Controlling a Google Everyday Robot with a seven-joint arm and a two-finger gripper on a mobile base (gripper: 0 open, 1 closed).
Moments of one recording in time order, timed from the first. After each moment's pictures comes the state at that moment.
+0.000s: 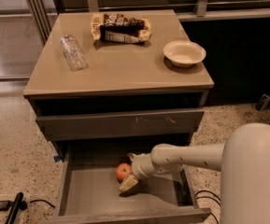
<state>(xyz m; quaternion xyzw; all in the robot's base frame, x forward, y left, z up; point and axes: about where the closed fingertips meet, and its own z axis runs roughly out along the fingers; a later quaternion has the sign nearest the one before) 0.545 0.040 0.380 -0.58 0.73 0.22 0.29</state>
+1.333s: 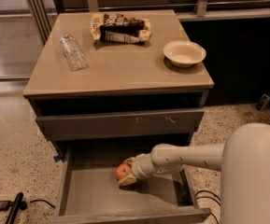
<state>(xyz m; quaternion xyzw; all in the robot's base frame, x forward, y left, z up) 0.545 0.040 0.380 -0.58 0.73 0.22 0.29</state>
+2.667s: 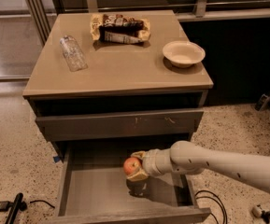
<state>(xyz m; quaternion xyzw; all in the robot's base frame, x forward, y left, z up) 0.528 0.005 0.463 -0.59 0.70 0.22 0.35</state>
